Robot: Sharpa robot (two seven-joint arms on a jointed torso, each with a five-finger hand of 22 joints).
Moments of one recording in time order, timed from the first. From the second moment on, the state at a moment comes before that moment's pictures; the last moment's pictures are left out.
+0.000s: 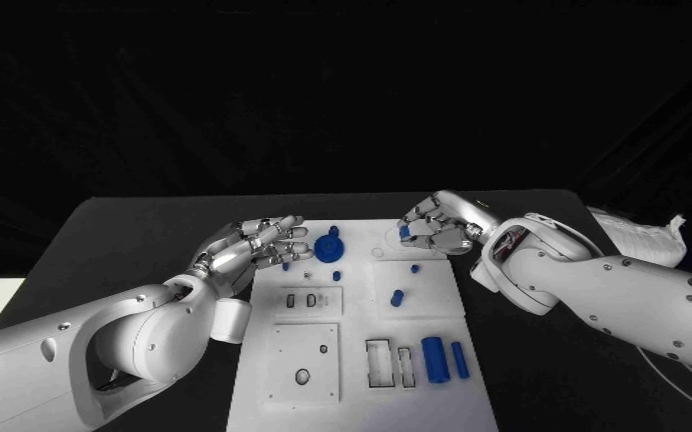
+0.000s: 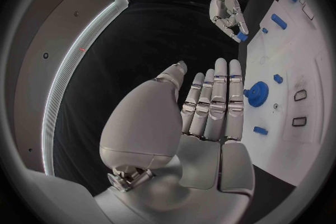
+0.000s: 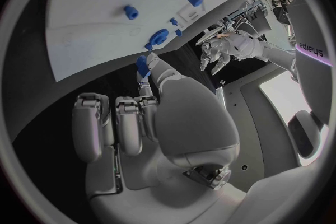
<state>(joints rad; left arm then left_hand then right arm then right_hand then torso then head) 1.14 -0.97 0.01 1.76 0.13 -0.29 0.41 1.40 -0.05 0.18 0.15 0.23 0.98 0.22 0.07 0.07 1.07 0.17 0.07 0.07 1.17 0.11 0.18 0.18 0.18 0.96 0.21 0.32 0.10 1.17 -0.90 0.07 1.53 -1.28 -0.40 0.05 1.39 -0.02 0.24 0.04 0.12 1.12 0.11 0.12 0.10 1.47 0.02 1.47 1.31 1.46 -0.05 1.57 1.31 0.05 1.47 0.06 1.46 1.31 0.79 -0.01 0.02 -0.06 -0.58</state>
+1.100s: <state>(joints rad) 1.14 -0.95 0.01 1.70 0.14 -0.28 0.42 1.40 -0.05 0.18 0.15 0.23 0.98 0.22 0.07 0.07 1.07 0.17 0.07 0.07 1.17 0.11 0.18 0.18 0.18 0.96 0.21 0.32 0.10 1.09 -0.61 0.03 1.50 -1.52 -0.30 -0.14 1.38 -0.02 0.24 0.04 0.12 1.12 0.11 0.12 0.10 1.47 0.02 1.47 1.31 1.46 -0.04 1.57 1.31 0.05 1.47 0.06 1.46 1.31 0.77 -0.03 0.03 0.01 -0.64</state>
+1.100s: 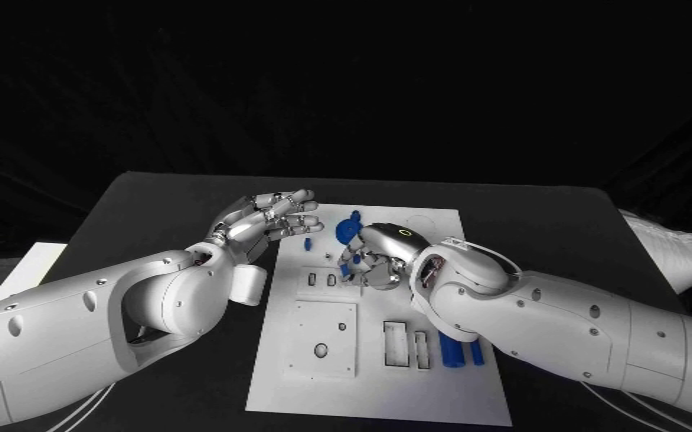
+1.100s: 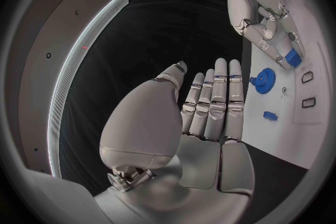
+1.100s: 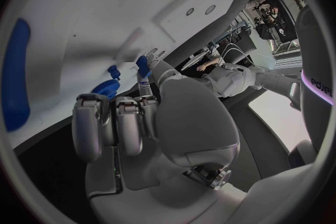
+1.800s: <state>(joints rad) 1.14 -0.95 0.01 1.70 0.14 -0.28 0.42 1.40 -0.05 0.18 0.15 0.23 0.98 0.22 0.07 0.07 1.07 0.17 0.07 0.07 1.17 0.11 0.18 0.18 0.18 0.96 0.21 0.32 0.10 1.08 -0.59 0.03 1.51 -1.57 -0.27 -0.16 1.37 -0.03 0.24 0.04 0.13 1.12 0.11 0.12 0.11 1.47 0.02 1.46 1.31 1.46 -0.04 1.57 1.31 0.05 1.47 0.06 1.46 1.31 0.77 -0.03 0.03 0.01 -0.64</state>
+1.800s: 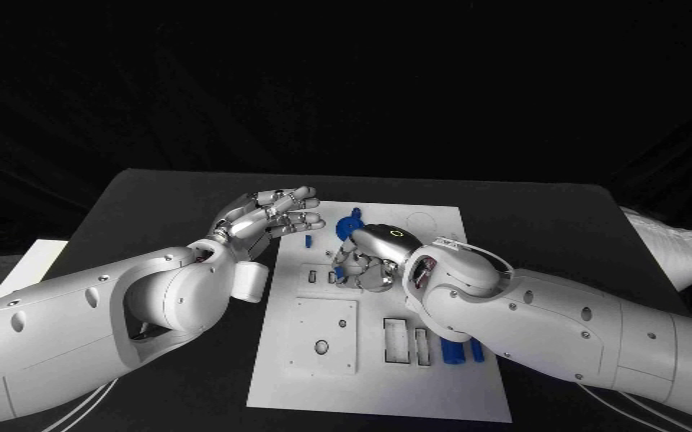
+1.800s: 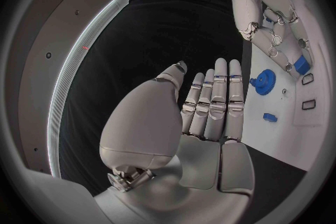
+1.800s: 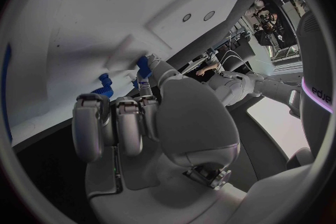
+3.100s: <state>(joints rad) 1.14 -0.95 0.01 1.70 0.14 -0.28 0.42 1.40 -0.05 0.19 0.15 0.23 0.98 0.22 0.07 0.07 1.07 0.17 0.07 0.07 1.17 0.11 0.17 0.18 0.18 0.96 0.21 0.32 0.10 1.08 -0.59 0.03 1.51 -1.66 -0.23 -0.21 1.26 -0.10 0.18 0.09 0.13 1.06 0.13 0.07 0.08 1.43 0.04 1.32 1.31 1.46 -0.04 1.57 1.31 0.05 1.47 0.06 1.44 1.29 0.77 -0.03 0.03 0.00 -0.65</state>
